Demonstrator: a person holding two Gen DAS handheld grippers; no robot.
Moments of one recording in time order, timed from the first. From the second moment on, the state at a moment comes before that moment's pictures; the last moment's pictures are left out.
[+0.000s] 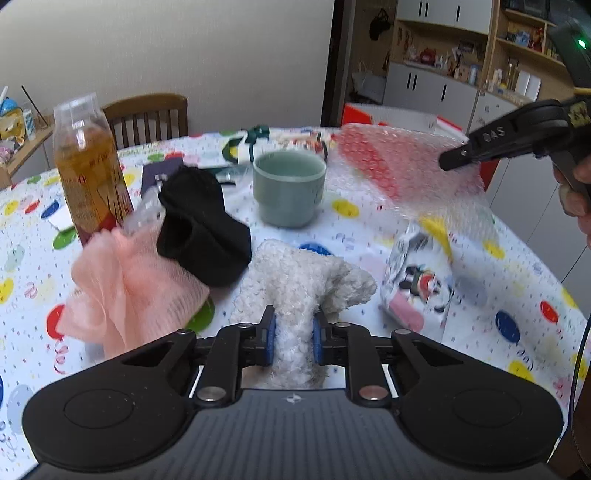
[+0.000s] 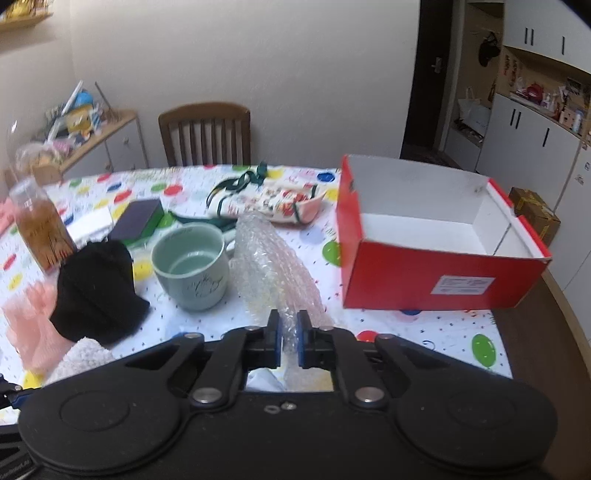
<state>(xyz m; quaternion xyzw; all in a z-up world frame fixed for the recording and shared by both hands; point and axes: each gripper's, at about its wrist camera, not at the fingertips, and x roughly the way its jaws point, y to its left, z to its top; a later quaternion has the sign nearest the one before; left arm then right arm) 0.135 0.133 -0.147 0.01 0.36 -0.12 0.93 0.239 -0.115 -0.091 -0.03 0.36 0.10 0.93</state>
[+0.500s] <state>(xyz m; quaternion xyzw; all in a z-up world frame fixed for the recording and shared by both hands) 0.159 0.131 -0.070 -0.01 0.31 -0.14 0.94 0.216 -0.173 -0.012 0.05 0.31 0.09 0.95</state>
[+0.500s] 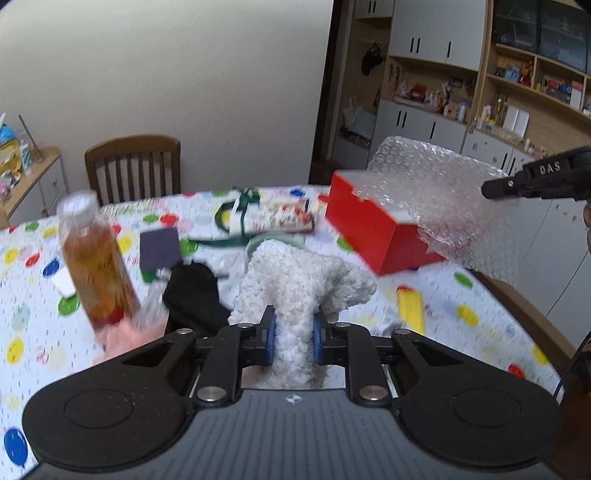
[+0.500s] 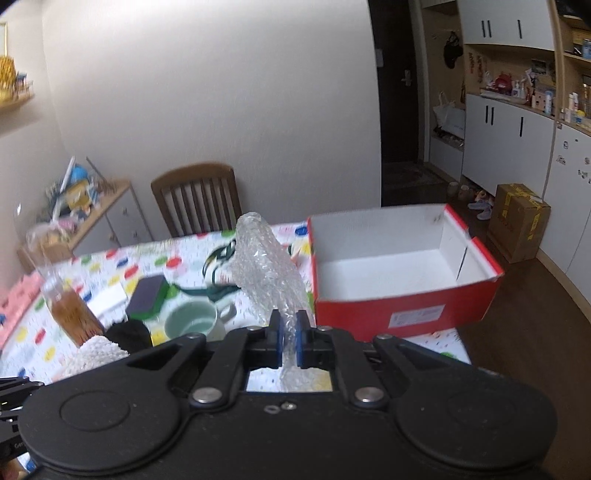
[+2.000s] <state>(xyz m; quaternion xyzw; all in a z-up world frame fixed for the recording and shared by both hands) 0.405 -0.163 -0.066 0.03 0.34 -0.12 0.93 0.407 -0.368 -0.052 0.06 0.34 0.11 0.93</state>
